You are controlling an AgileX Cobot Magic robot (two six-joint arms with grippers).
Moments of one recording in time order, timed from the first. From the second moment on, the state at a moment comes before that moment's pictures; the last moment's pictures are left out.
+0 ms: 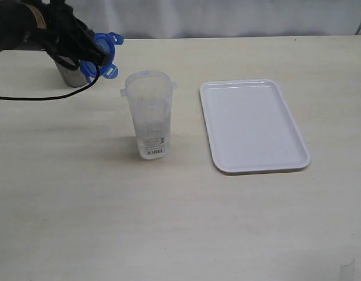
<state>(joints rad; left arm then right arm) -0.37 1.65 -1.04 0.26 0.10 0.02 0.04 0.01 0.00 -0.19 0.34 0.05</state>
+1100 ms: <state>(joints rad) -0.60 1.64 -1.19 0.41 0.30 0.68 0.04 0.01 0.00 -0.19 0.34 0.05</state>
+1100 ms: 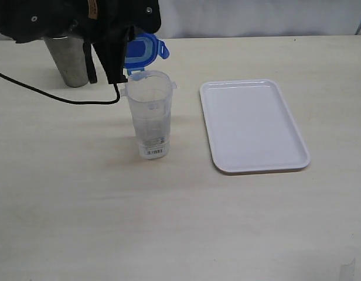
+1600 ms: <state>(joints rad) -0.60 1.53 -1.19 0.31 0.36 0.67 0.04 0.01 0.00 -0.19 0.34 0.05</state>
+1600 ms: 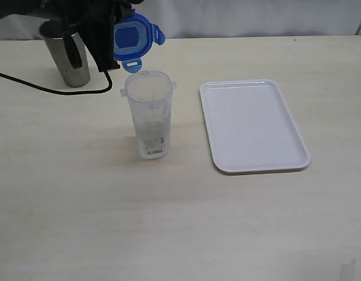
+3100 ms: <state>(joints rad) -0.60 1.58 -1.19 0.38 0.30 0.65 0.04 0.01 0.00 -0.19 0.34 0.05</state>
